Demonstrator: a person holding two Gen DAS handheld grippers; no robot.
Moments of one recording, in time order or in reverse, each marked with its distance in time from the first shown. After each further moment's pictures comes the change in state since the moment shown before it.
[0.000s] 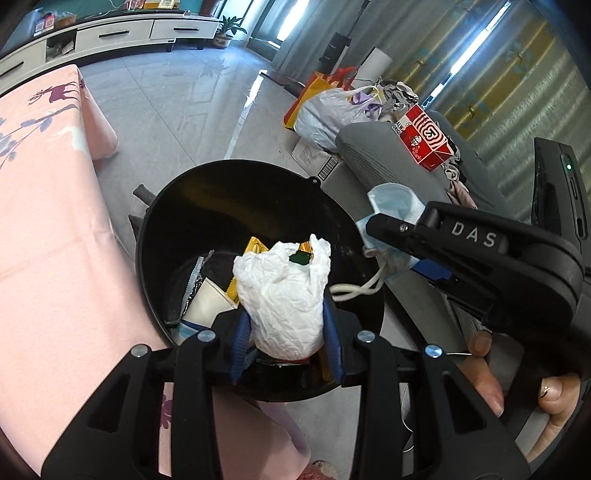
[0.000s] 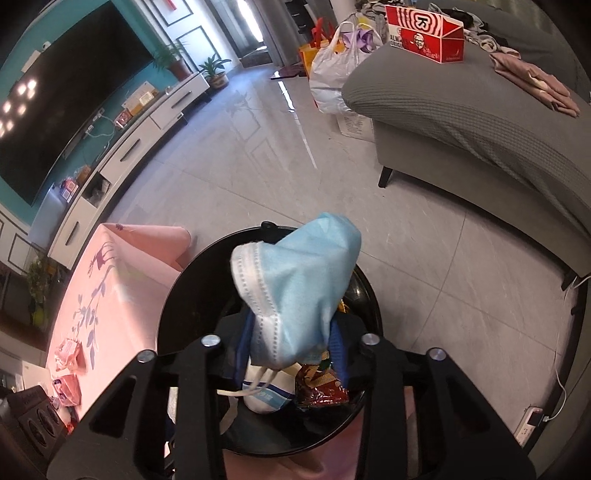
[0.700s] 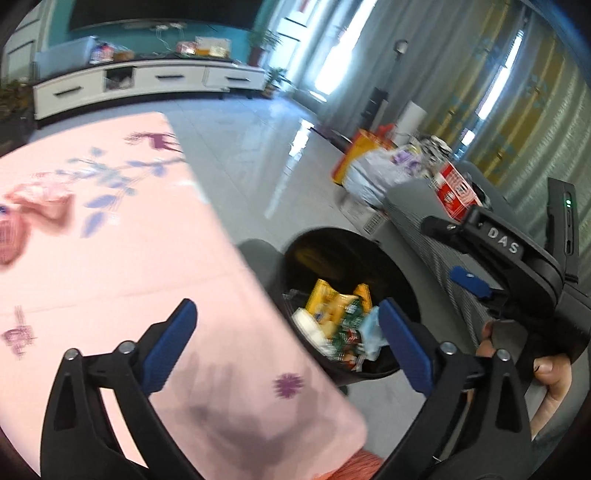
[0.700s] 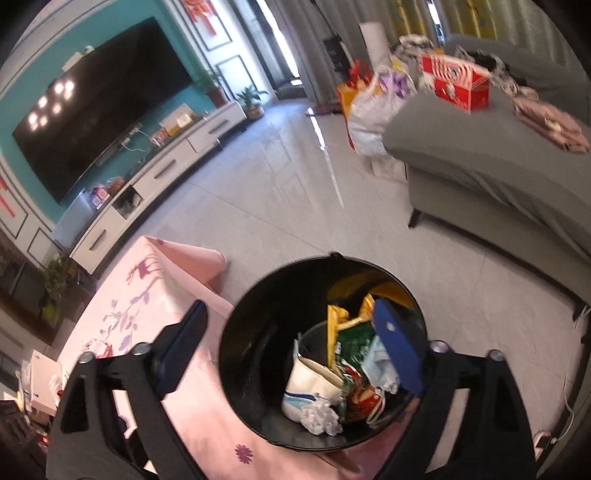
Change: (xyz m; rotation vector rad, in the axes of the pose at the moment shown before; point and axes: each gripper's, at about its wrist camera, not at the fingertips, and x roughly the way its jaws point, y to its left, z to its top) left arm -0.113 0.054 -0.007 -0.056 -0.221 0.190; right arm -0.045 0.054 -0.013 -0.104 -0.170 0.087
